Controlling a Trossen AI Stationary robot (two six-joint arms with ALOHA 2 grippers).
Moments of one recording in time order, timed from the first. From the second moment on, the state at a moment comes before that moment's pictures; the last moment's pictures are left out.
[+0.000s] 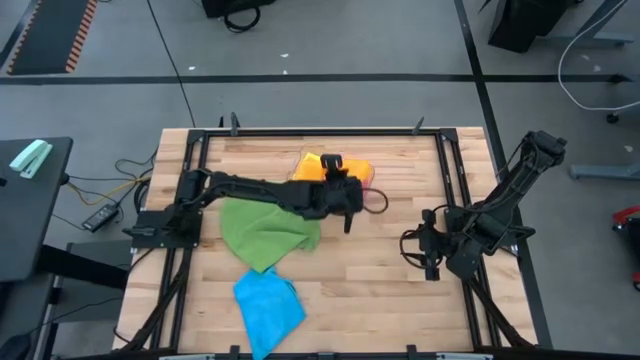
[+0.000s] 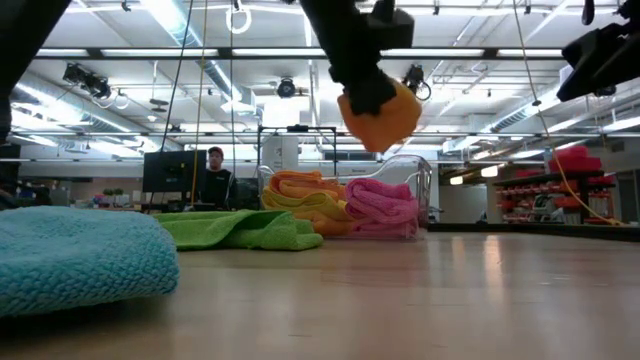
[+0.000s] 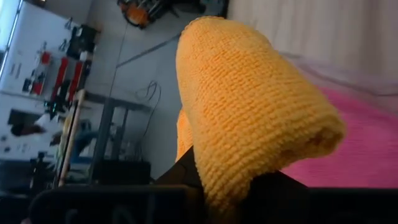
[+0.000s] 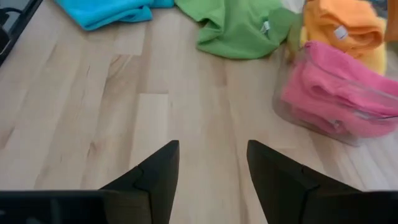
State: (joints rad) left arm -0.04 2.06 1.77 -0.52 -0.92 0.34; right arm 0.84 0.93 0.58 -0.58 0.73 0.60
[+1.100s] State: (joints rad) left arm 0.02 2.25 1.79 -0.40 -0.88 0.82; right arm 0.84 0.94 0.58 -0.58 0.75 0.60
